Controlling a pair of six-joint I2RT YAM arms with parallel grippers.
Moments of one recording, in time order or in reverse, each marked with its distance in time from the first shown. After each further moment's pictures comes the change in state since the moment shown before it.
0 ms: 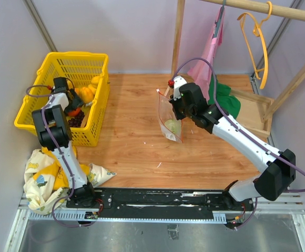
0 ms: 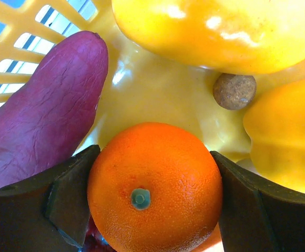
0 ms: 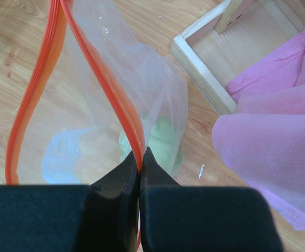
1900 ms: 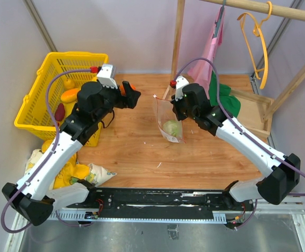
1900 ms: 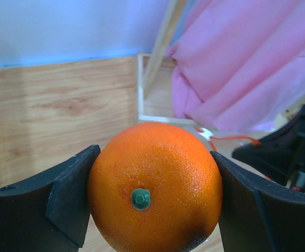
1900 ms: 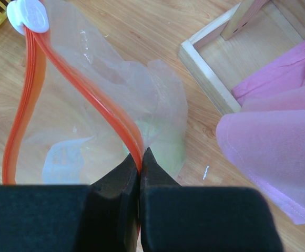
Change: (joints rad) left arm -0.812 -0.962 -0.277 0.111 0.114 0.104; right arm 0.002 -0.048 -0.016 0.006 -0.036 0.001
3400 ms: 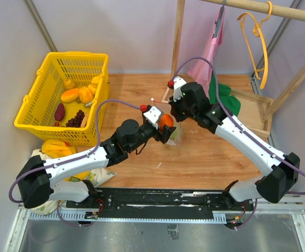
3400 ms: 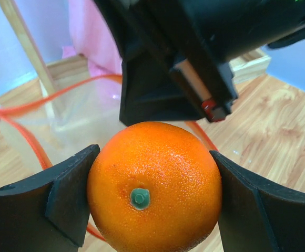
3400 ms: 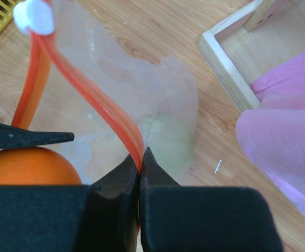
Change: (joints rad) left arm -0.484 0.104 -0.451 0.714 -0.095 0.280; right arm 0.014 0.019 0.056 -0.089 -0.064 0.007
